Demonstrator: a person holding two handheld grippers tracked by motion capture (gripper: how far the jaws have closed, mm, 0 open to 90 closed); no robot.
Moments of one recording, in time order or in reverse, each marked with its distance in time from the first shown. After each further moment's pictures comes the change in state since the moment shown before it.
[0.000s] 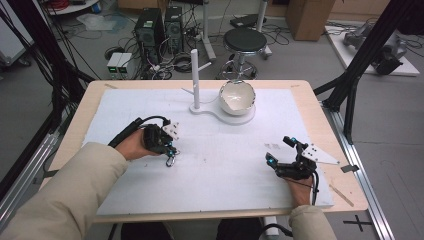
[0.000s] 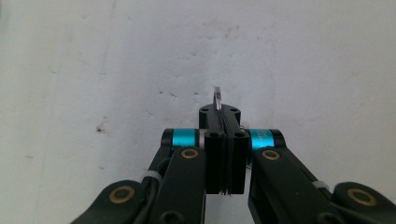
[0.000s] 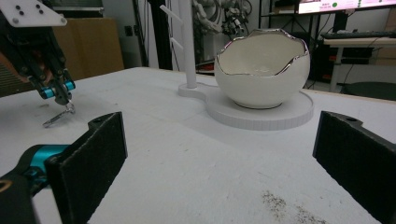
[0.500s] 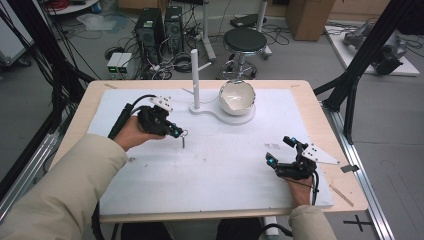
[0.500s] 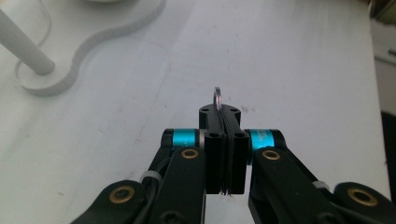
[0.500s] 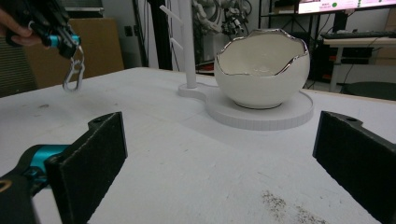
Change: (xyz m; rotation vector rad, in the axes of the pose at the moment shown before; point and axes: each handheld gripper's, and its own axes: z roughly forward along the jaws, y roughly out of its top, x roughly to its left) left arm 0.026 0.014 -0.047 -0.330 -0.036 -0.232; right arm 0.000 0.000 0.000 0.002 -0.001 0.006
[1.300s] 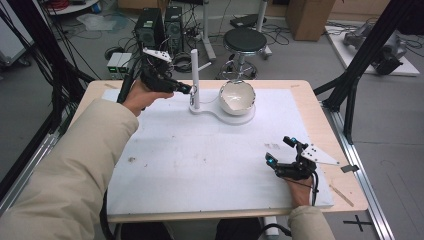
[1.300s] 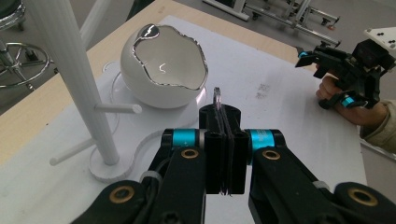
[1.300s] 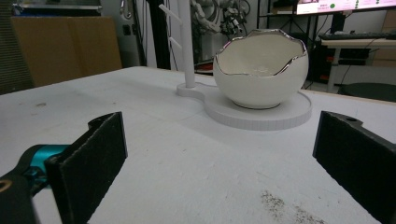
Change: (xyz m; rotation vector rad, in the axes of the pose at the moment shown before) left arm 0.060 0.071 -0.029 -0.232 0.010 -0.144; right arm 0.001 0.000 0.000 -0.003 -0.009 -0.018
